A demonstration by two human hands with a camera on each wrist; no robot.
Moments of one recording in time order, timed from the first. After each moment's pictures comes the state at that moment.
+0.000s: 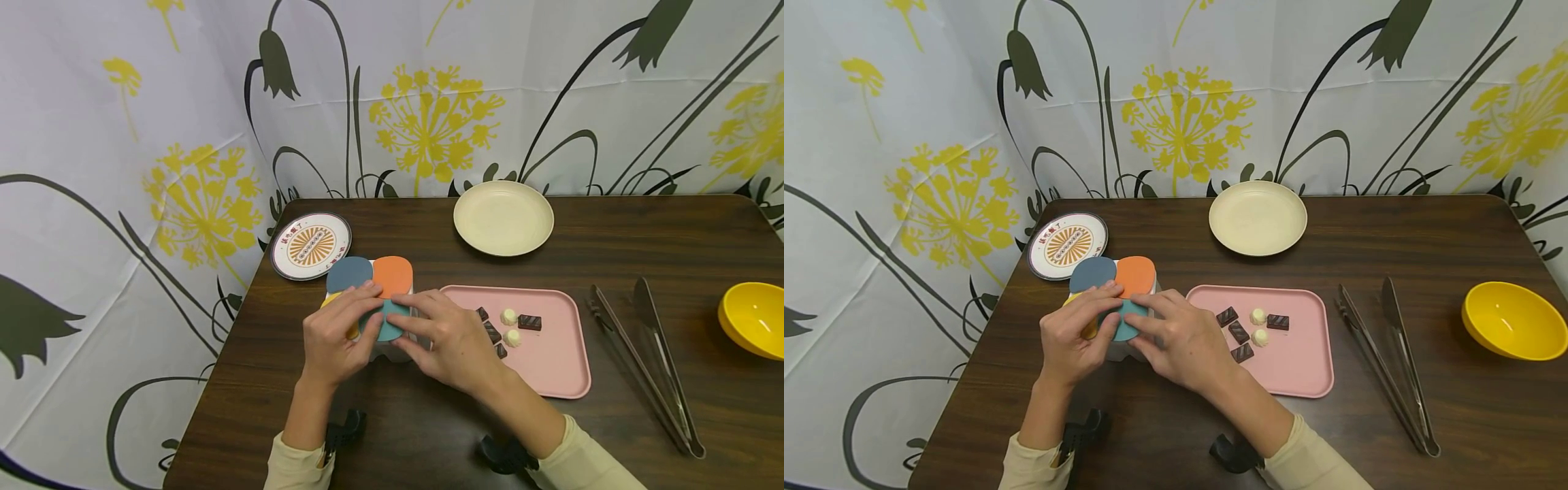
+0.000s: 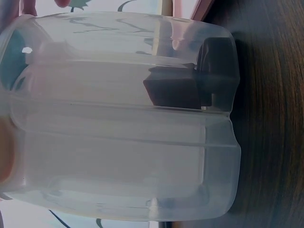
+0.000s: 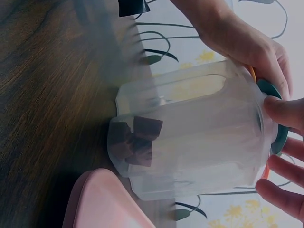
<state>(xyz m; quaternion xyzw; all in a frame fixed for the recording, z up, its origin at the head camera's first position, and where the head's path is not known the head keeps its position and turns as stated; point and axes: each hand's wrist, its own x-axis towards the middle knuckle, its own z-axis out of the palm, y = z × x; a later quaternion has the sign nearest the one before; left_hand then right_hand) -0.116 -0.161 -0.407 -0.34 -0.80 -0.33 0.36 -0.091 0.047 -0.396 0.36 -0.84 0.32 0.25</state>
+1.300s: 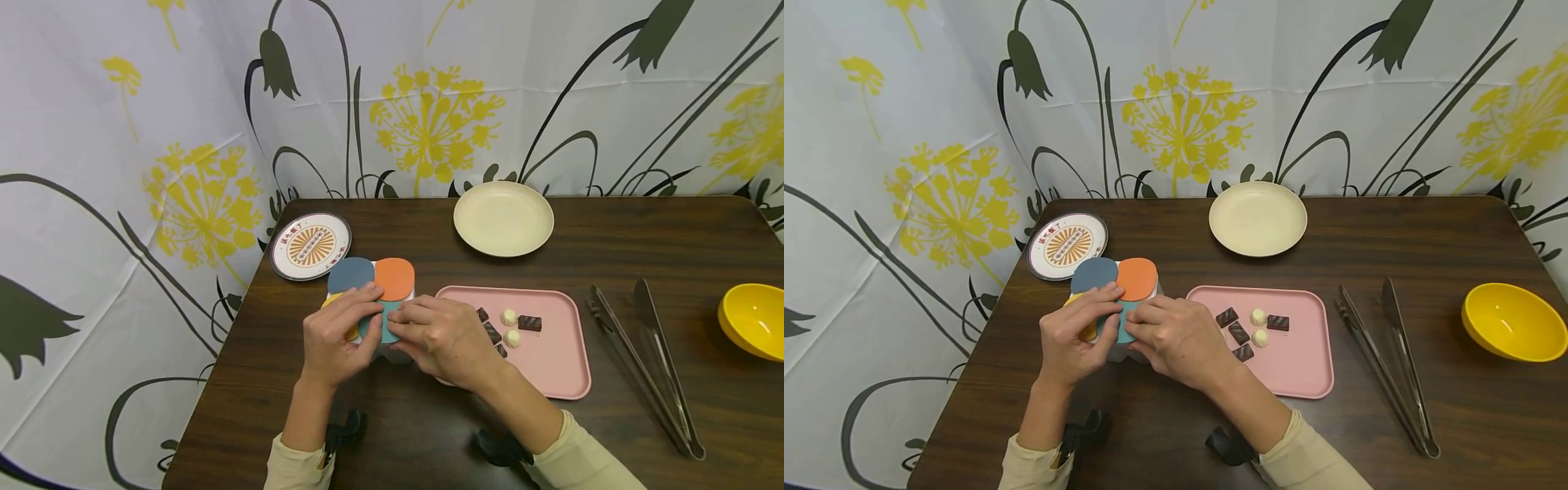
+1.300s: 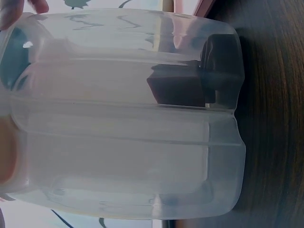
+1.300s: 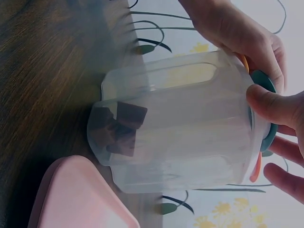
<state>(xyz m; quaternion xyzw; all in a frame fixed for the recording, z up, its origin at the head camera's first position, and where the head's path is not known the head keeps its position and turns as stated) -0.115 -0.161 -0.405 -0.35 -0.79 -0.36 0.36 -0.098 0.046 -0.387 0.44 -0.81 0.23 0.31</state>
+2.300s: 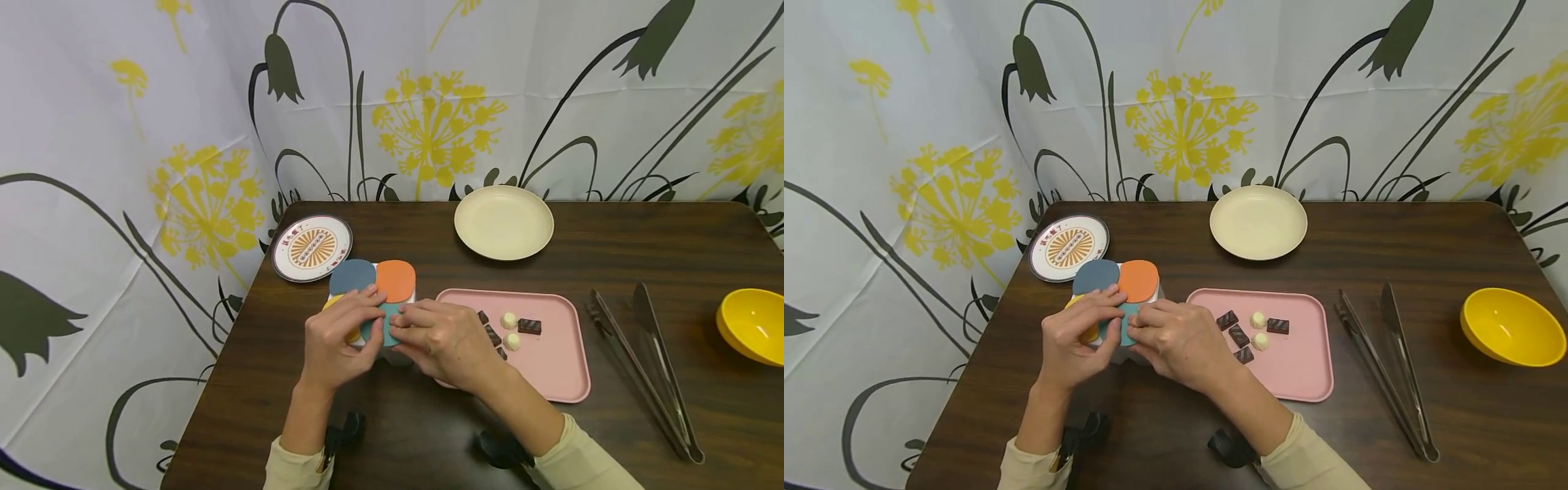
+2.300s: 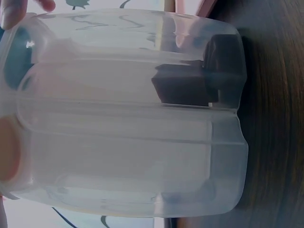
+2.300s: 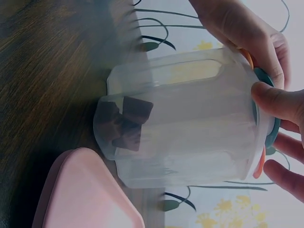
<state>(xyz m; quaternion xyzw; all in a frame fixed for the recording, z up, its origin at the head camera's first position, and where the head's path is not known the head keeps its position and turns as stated) -0.114 -0.162 -0.404 -0.37 -0.78 -0.38 0.35 -0.098 0.047 -0.390 0.44 -0.81 0.25 0.31</state>
